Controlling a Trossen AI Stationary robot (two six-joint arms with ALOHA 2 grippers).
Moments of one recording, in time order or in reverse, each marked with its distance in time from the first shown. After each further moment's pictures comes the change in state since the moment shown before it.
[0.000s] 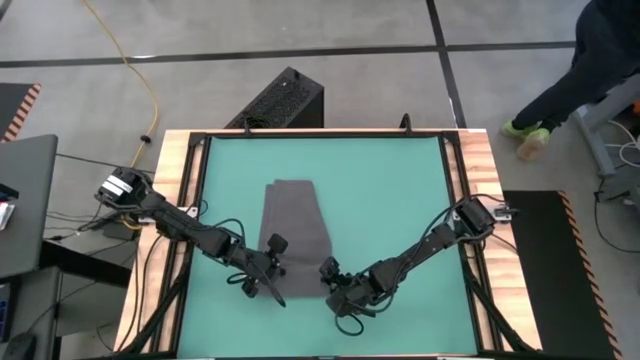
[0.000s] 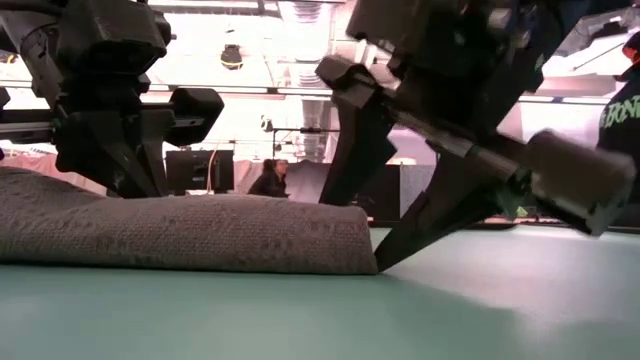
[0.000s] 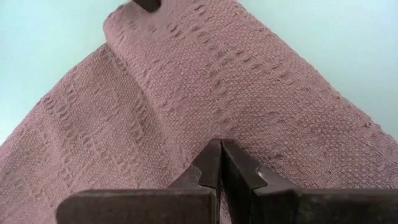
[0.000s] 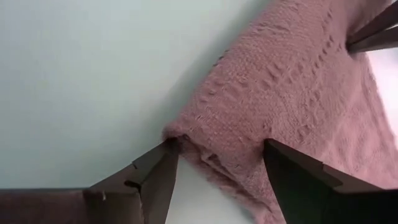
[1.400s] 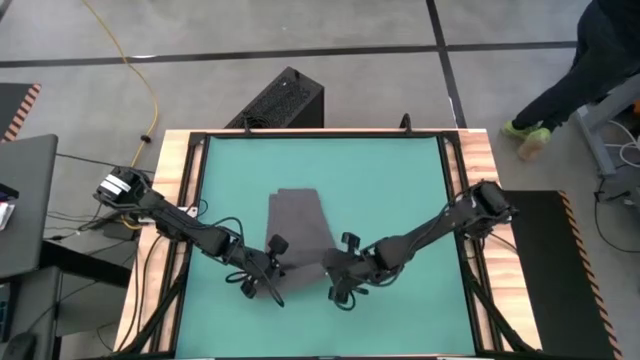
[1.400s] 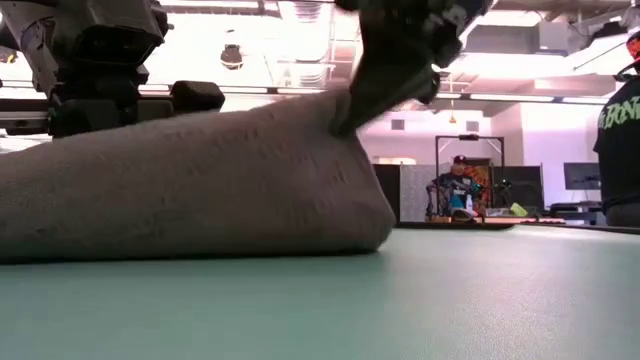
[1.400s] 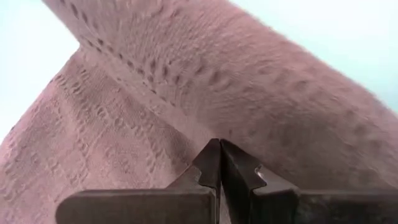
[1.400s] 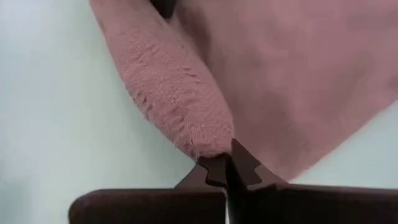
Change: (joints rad) left arm 0.000 -0.018 0.000 0.008 0.047 0.018; right arm -0.091 -0.195 0.051 -0.199 -0.051 1.037
